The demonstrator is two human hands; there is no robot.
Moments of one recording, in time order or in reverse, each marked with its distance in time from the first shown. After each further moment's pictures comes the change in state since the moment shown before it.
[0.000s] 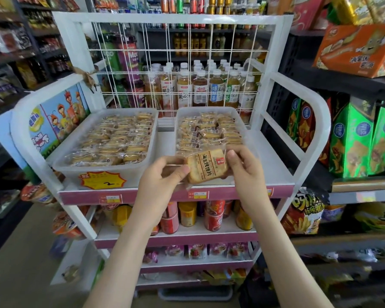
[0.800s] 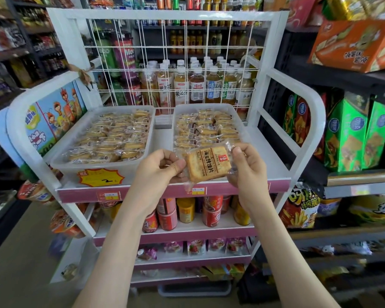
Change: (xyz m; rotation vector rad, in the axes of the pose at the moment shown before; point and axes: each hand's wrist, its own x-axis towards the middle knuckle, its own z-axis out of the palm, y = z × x) left_hand 0.013 0.004 -0.004 -0.045 -0.053 -0.058; right_hand -0.011 -0.008 -0.005 0.231 0.037 0.138
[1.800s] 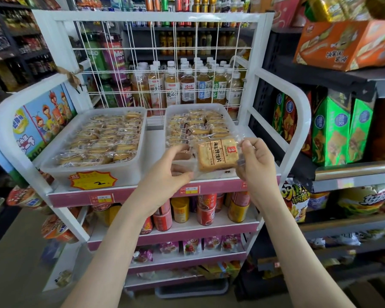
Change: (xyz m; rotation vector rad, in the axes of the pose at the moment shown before) left_hand -0.008 0.009 0.013 0.336 -0.274 0.119; right_hand 0.001 -0.019 -0.022 -0.096 0.120 0.007
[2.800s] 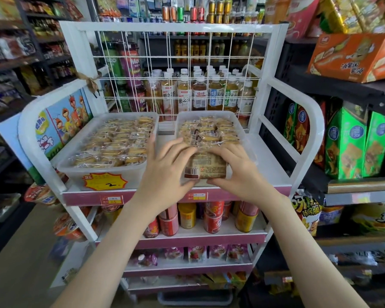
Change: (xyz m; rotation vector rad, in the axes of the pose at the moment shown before) left_hand 0.023 -0.032 -0.013 0.955 0.389 0.661; right_hand 0.031 0.020 0.013 -0.796 -0.478 -0.734
